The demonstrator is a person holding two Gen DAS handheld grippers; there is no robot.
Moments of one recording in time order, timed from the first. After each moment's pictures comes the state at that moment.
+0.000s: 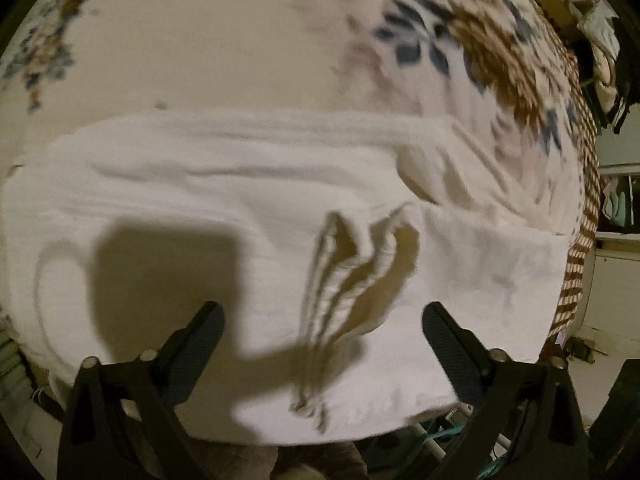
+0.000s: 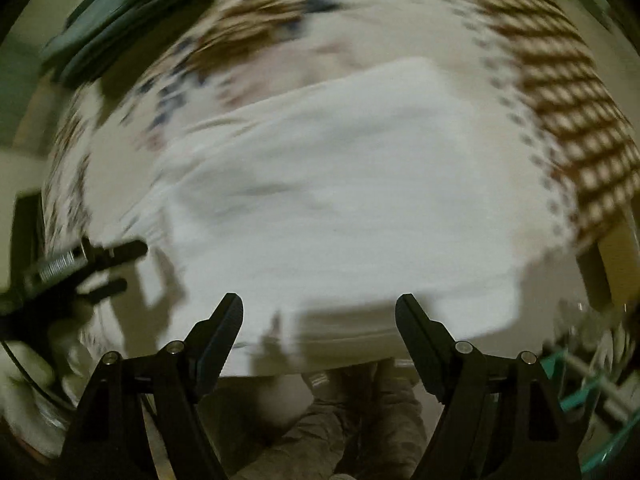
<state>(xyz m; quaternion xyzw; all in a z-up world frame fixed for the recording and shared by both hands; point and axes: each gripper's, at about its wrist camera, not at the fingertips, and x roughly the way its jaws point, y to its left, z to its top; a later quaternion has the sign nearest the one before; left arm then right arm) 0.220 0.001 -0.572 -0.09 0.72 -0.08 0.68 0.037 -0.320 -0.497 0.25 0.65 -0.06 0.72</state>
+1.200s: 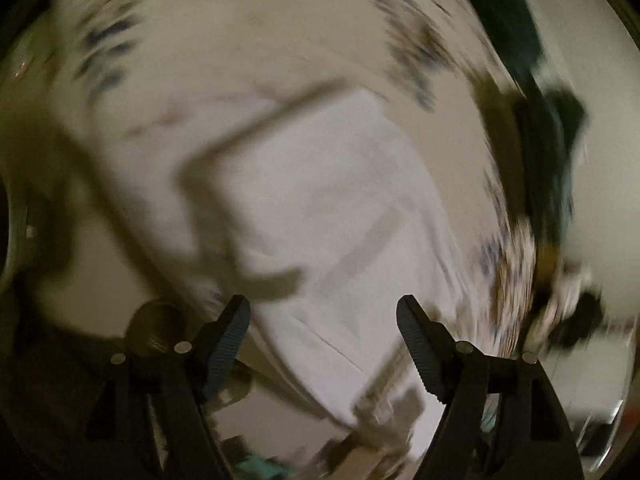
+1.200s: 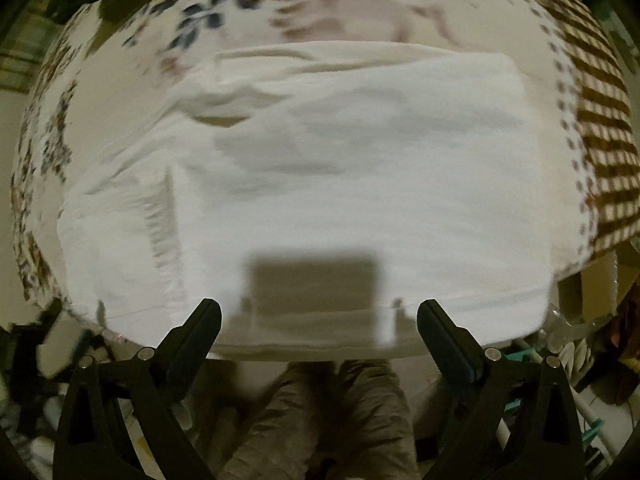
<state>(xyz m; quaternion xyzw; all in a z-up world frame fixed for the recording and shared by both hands) 0.073 0.250 -0.560 -0.49 0.53 0.10 0.69 0.099 -0.200 -0.516 0.14 0.73 -0.01 0.67</state>
